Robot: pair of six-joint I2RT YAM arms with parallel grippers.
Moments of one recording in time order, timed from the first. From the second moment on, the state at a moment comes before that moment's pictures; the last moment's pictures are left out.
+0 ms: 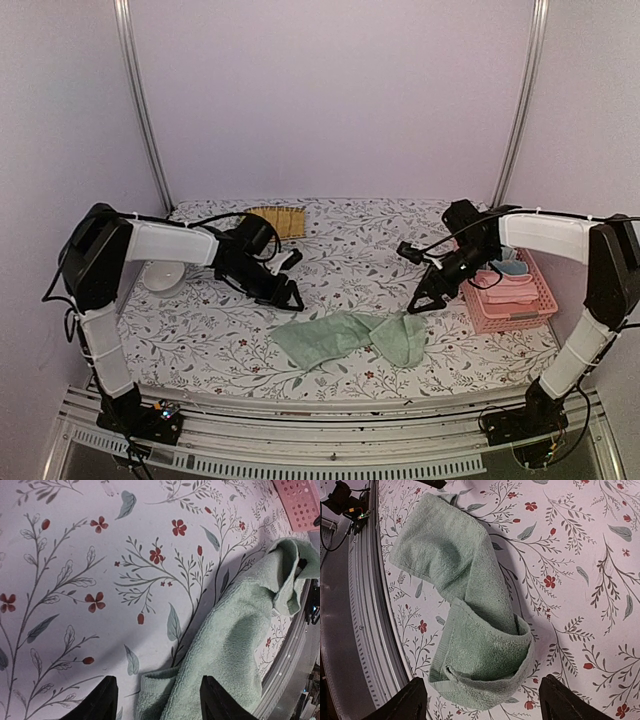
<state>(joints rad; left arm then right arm) -0.61 1.89 1.19 -0.41 0.46 -0.20 0.41 1.66 1.16 -0.83 -0.66 -0.53</state>
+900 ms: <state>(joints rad) -0.68 2.00 1.29 -0.37 0.55 -0.21 0.45 1.82 1.41 -0.82 -0.44 -0.49</state>
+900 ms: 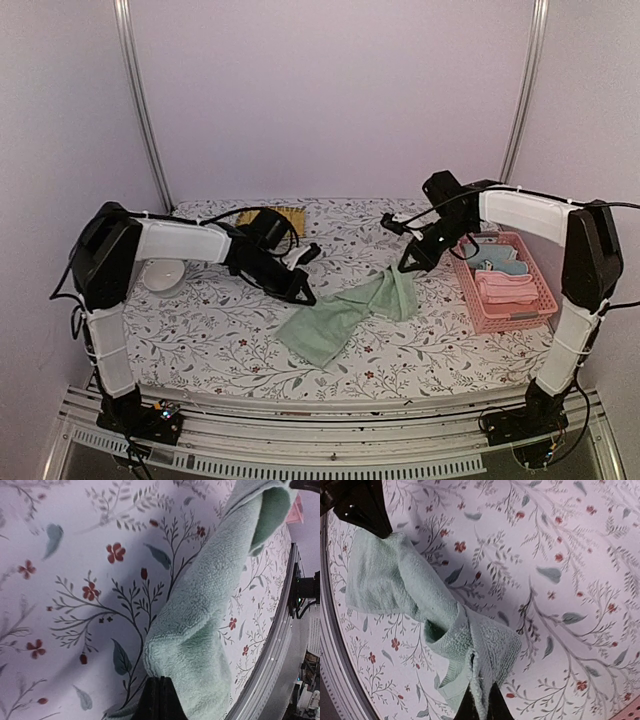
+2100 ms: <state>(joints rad) -0.68 1.44 0.86 -0.28 0.31 -0.24 0.37 1.68 1.14 -0.58 -0.45 -0.60</state>
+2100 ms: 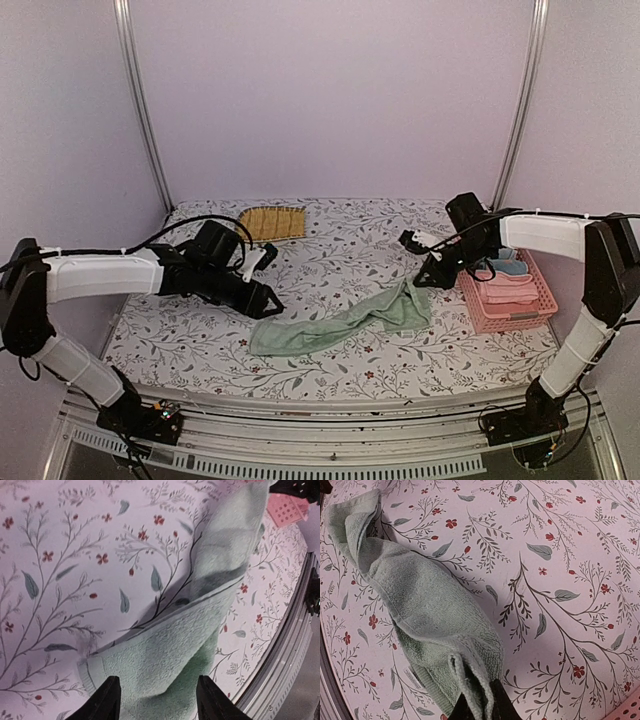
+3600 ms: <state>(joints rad) -0.67 1.80 1.03 -0.45 0.16 -0.39 0.37 1.69 1.12 -0.57 -0.51 -0.59</state>
